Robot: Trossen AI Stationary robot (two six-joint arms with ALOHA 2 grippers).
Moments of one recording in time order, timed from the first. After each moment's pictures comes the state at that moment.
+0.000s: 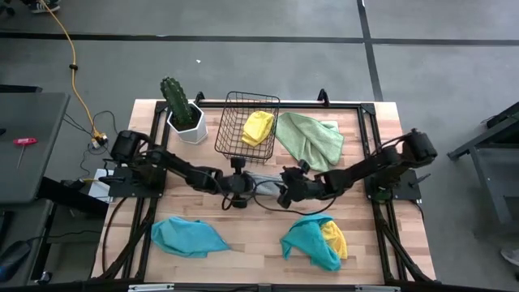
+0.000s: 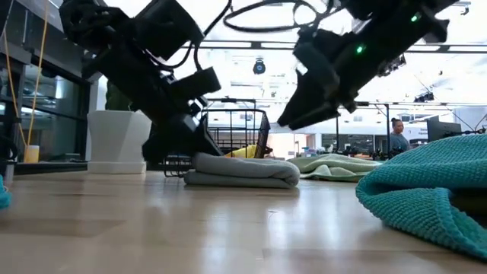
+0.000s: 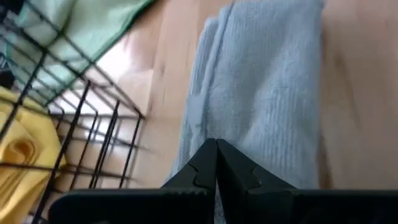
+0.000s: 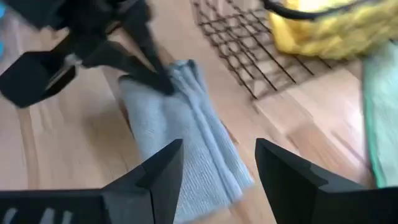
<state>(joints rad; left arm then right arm) -0.05 1.77 0.74 0.24 -0.46 0.14 0.27 1.63 0.82 0.03 0.60 0.56</state>
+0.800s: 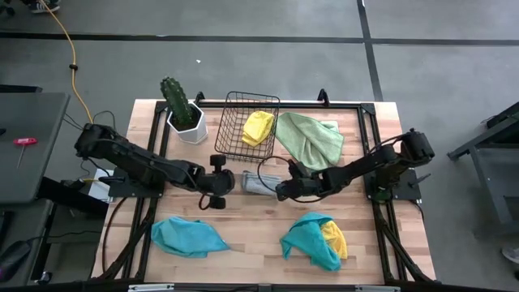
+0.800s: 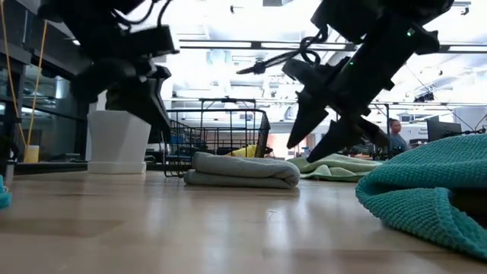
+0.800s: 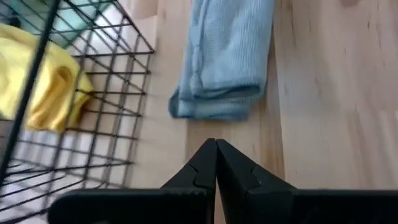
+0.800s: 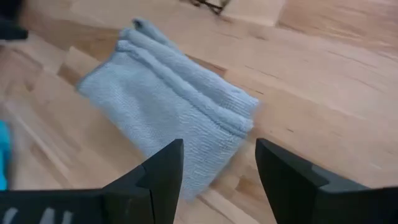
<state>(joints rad) -0.12 1.42 0.74 -0.34 -0.42 -0.03 0.22 1.66 0.82 -0.09 0.40 1.24</state>
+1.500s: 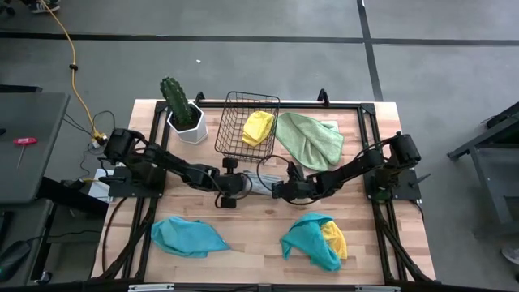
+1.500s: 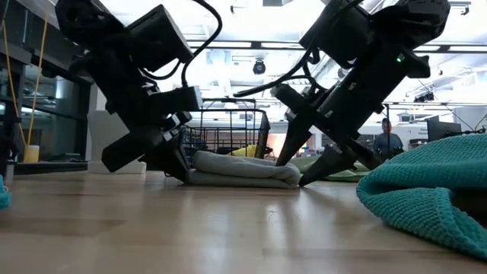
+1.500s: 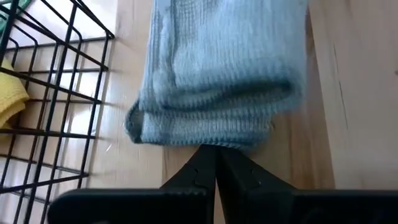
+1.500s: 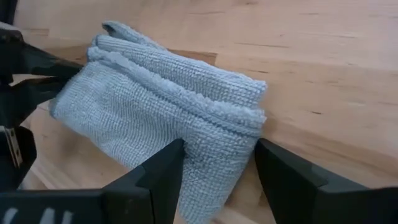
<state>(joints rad) -0.02 1.74 0.70 -0.01 -0.36 0.07 0.21 1.80 0.82 0.06 0.39 1.47</state>
